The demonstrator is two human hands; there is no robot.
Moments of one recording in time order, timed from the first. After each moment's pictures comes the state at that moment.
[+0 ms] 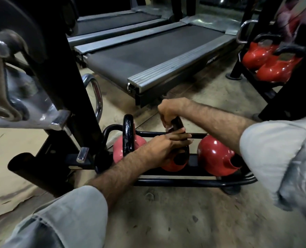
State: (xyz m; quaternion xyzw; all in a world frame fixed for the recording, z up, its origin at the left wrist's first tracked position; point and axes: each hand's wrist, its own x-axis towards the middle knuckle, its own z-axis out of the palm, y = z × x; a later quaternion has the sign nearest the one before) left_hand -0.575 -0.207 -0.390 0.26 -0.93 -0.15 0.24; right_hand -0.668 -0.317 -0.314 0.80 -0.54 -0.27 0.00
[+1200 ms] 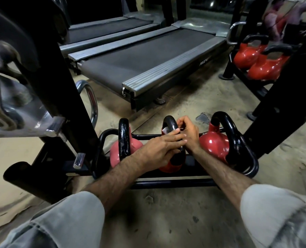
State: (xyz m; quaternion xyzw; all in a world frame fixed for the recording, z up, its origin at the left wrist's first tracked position) left_hand -0.578 -0.203 -0.390 0.27 -0.92 -0.16 0.25; right_hand -0.746 -0.248 -0.428 0.60 -0.61 0.47 -0.22
